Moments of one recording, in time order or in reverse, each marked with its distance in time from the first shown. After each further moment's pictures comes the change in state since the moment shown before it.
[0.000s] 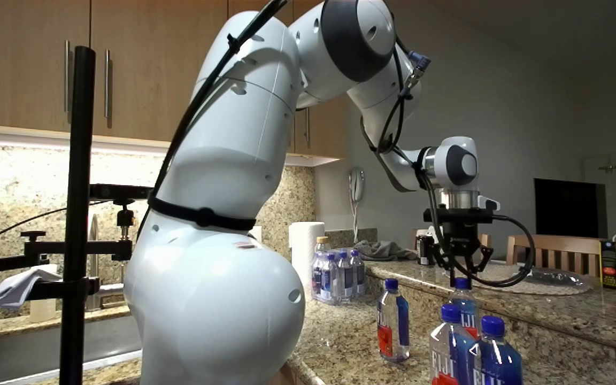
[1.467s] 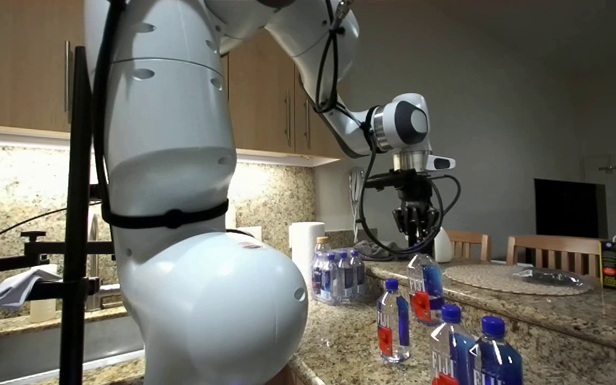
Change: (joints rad) arm 0.046 -0.438 0.055 -0.333 -0.002 -0.003 0.600
